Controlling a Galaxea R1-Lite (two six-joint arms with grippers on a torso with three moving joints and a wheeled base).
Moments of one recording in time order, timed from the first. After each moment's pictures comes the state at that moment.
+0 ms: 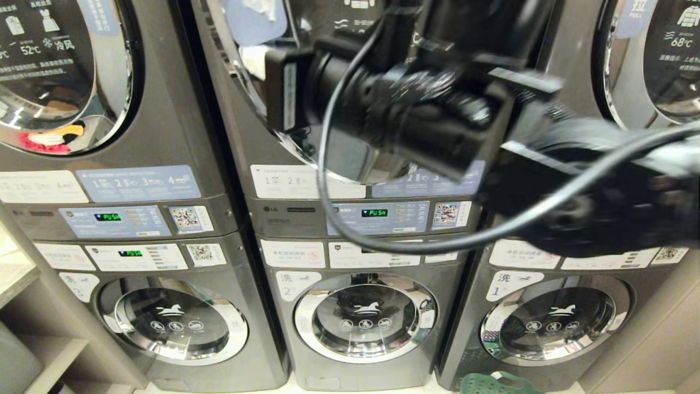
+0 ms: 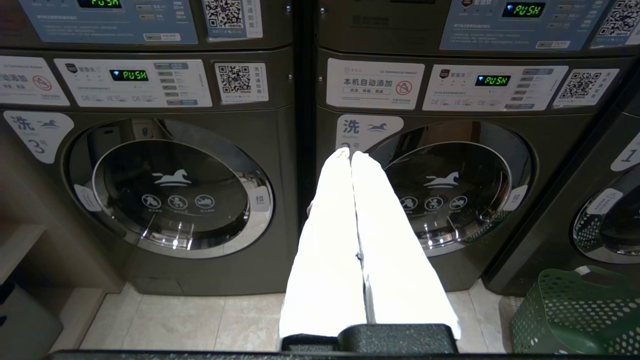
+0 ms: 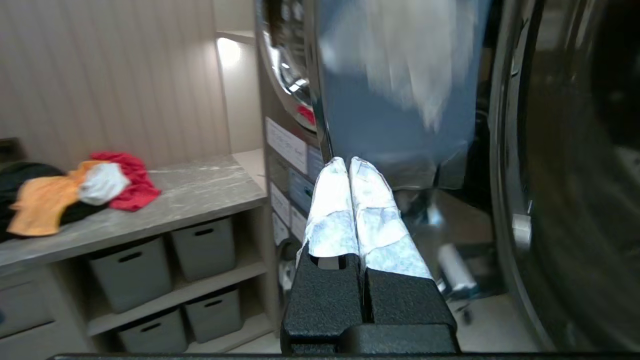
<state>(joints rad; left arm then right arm) 0.00 0.00 -0.01 0.02 0.01 0.00 0.91 2.00 -1.76 -0.51 0.09 0.00</state>
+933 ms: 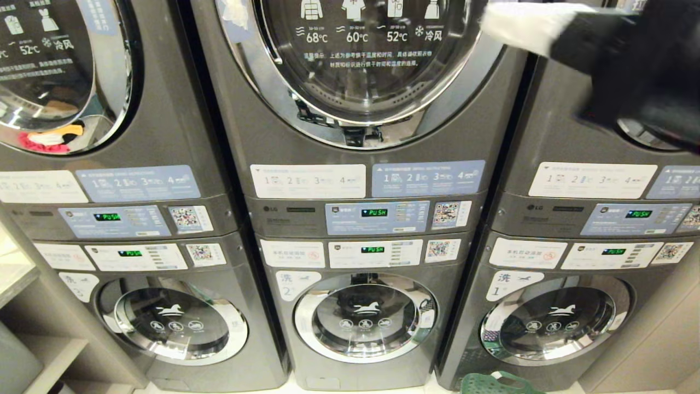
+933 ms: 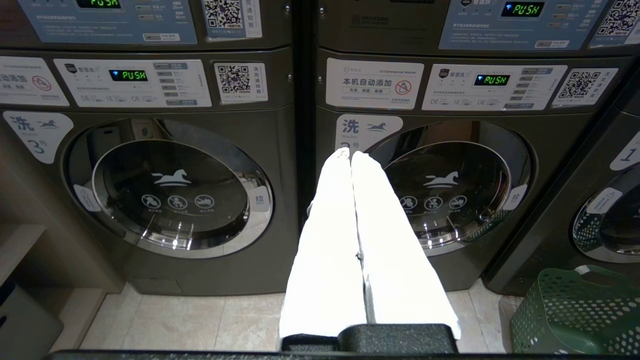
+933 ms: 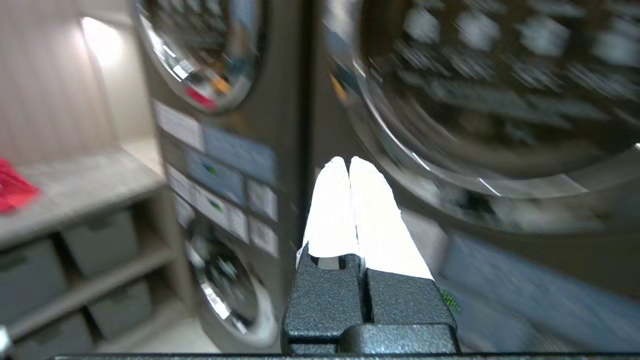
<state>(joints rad) 0.00 0.00 -0.01 0.02 0.01 0.00 0.92 1.29 -1.12 -0.40 -0.23 -0.11</state>
